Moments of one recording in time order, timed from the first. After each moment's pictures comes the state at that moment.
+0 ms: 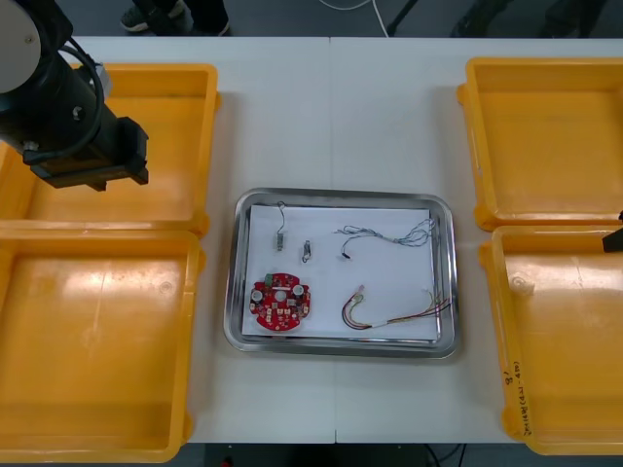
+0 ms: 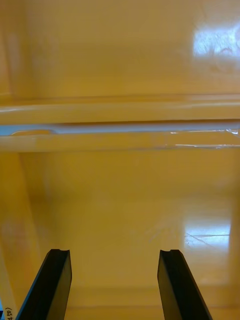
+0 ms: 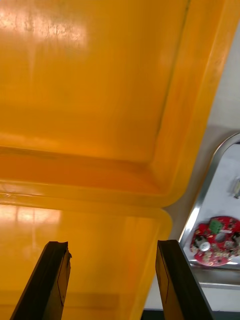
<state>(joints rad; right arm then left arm) -0.27 -0.74 -0.33 -2.01 -0.81 1.91 1.39 -0.76 0.81 -0.20 -1.83 0.93 1.91 -0.83</state>
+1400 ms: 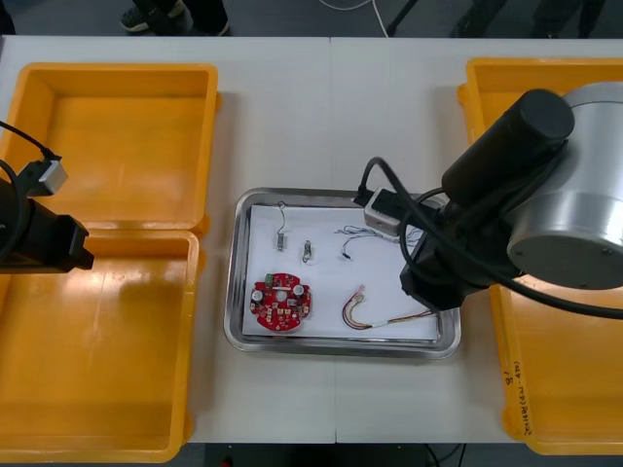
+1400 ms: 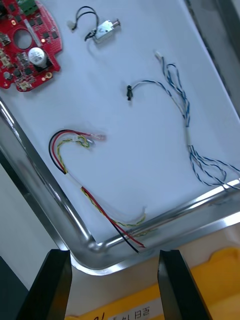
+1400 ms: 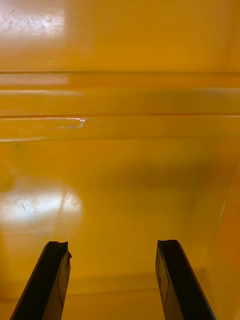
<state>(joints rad) -0.67 -0.78 0.57 -2.25 -0.90 1.76 1.46 -0.31 0.84 0.04 -2.00 0.91 1.83 -1.17</state>
